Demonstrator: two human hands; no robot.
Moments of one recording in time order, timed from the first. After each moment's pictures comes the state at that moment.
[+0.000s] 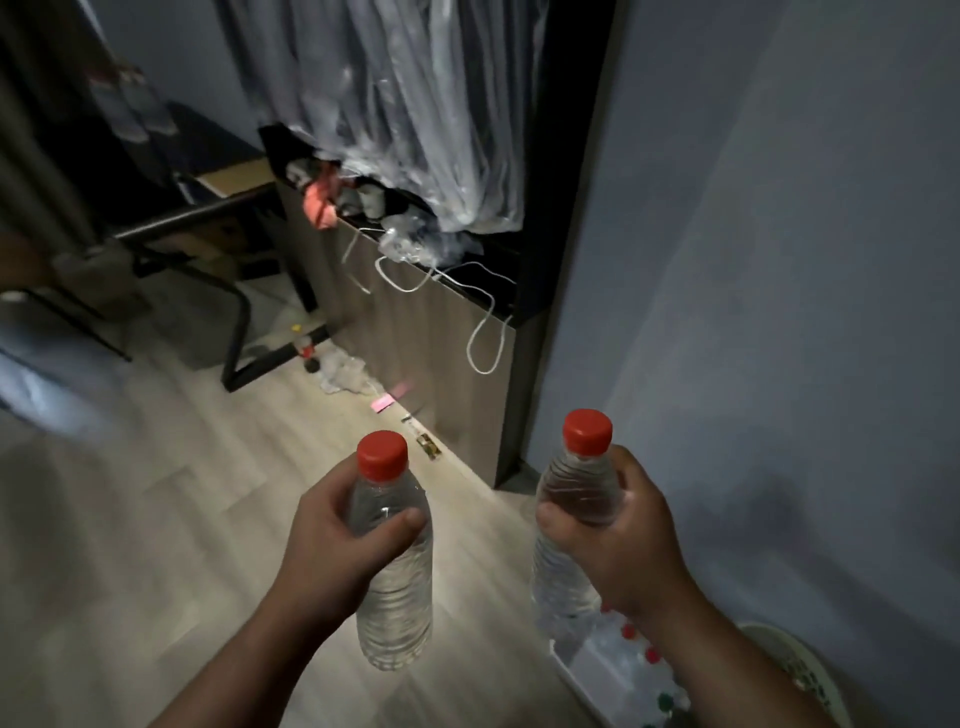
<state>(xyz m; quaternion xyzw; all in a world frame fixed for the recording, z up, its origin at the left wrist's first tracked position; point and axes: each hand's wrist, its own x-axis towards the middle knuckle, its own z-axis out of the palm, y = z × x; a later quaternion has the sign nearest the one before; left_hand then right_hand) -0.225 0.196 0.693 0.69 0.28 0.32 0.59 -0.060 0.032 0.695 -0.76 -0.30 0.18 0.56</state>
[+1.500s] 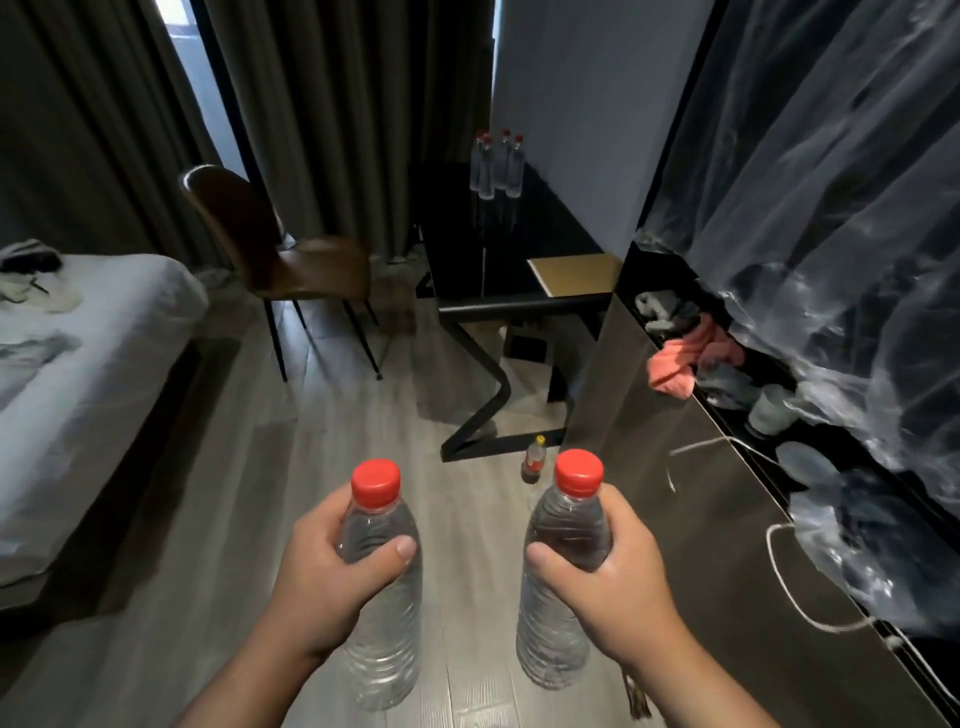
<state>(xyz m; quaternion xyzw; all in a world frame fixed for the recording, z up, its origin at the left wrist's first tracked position) -0.338 0.772 0.679 0.58 0.48 0.49 0.44 -0.109 0.719 0.698 -0.62 -0.52 0.31 0.49</state>
